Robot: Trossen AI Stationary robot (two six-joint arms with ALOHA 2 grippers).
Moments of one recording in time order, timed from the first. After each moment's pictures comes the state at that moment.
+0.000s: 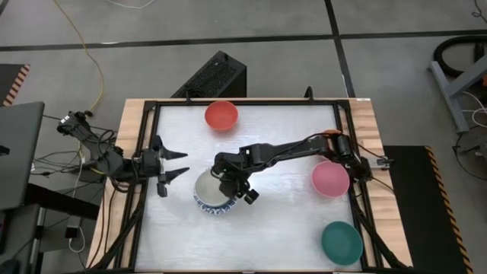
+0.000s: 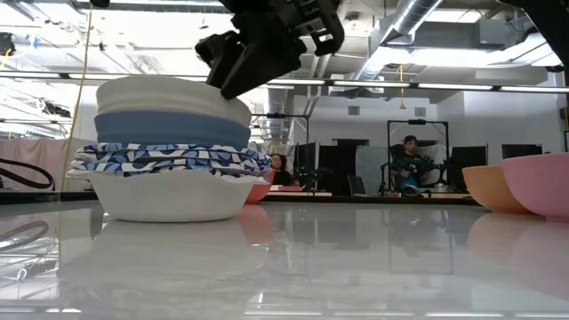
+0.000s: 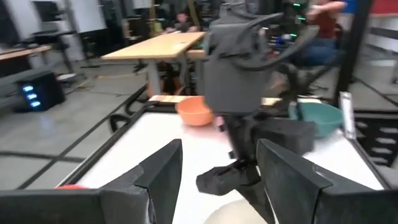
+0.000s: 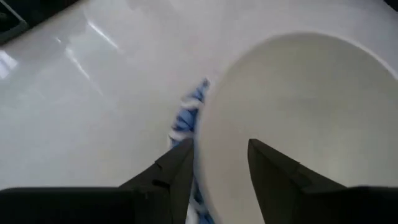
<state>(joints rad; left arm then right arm) -0.65 0.62 0.62 0.01 -0.89 0.02 0.08 2.10 1.88 -0.73 -0.36 -0.68</state>
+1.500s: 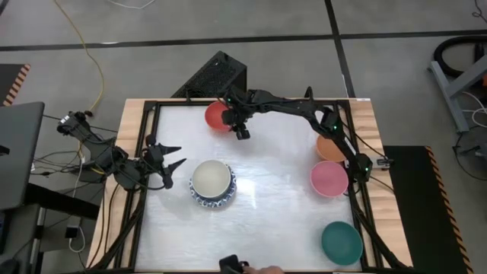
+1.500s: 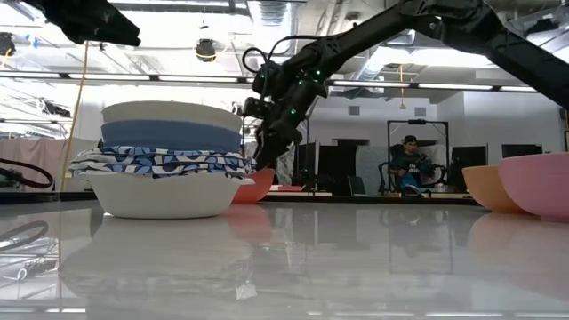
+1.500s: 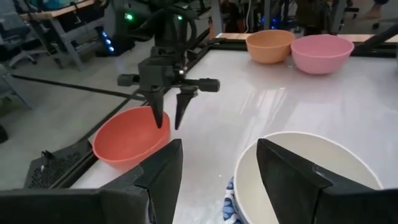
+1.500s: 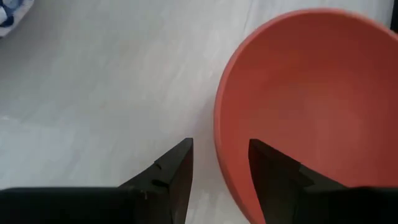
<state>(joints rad) -0.65 0.62 0.62 -0.48 -1.08 -0.33 -0.45 2.28 2.02 -0.72 -0.28 -0.71</state>
